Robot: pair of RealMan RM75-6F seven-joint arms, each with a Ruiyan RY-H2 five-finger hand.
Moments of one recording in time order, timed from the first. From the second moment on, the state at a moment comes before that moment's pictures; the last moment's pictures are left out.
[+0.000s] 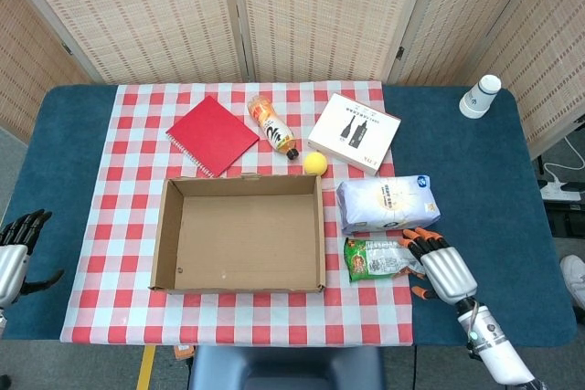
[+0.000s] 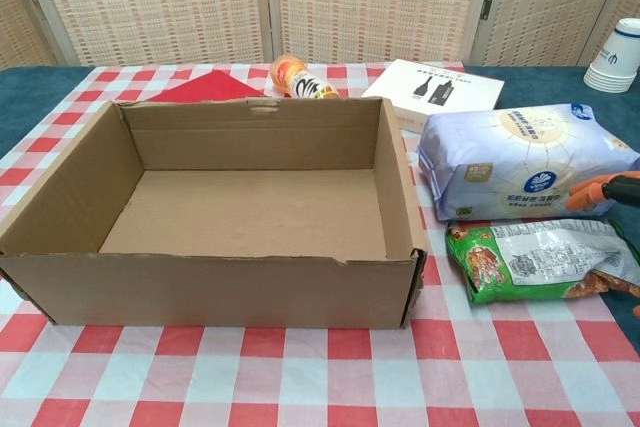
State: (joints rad) left arm -0.18 -1.09 -0.06 -1.45 1.41 1.32 -0.16; right arm 0.27 -1.42 -0.02 -1.38 -1.57 1.21 -0.08
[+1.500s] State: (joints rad) left arm -0.18 -1.09 -0.06 -1.45 1.42 1.31 -0.19; right arm 0.32 -1.50 -0.01 -1.31 -1.52 1.16 -0.07
